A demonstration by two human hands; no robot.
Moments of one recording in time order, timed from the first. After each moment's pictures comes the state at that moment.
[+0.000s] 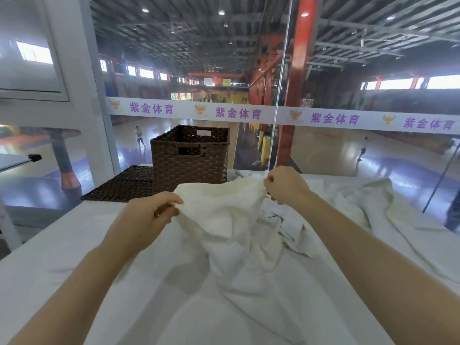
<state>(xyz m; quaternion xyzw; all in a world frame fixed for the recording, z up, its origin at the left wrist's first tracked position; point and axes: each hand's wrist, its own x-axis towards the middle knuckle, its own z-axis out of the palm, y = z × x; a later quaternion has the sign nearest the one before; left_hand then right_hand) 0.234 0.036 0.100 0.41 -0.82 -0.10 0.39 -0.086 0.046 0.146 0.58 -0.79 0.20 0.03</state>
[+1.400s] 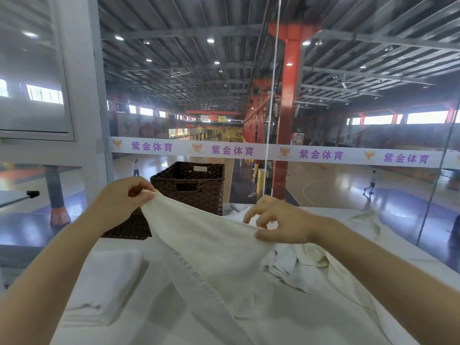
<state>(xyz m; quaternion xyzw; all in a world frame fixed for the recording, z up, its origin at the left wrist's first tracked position) 0.265 -0.002 0.193 0.43 -0.80 -0.12 0.41 -0.080 0.129 0.194 0.85 -0.52 0.11 -0.02</state>
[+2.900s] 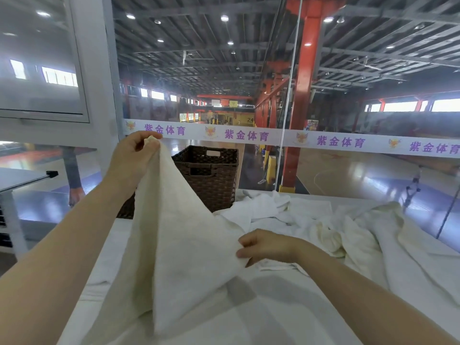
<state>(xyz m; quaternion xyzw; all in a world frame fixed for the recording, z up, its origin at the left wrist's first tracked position) 0.252 -0.030 0.213 0.39 -0.64 -0.22 0.62 -0.044 0.064 0.089 0.68 -0.56 0.20 -0.42</state>
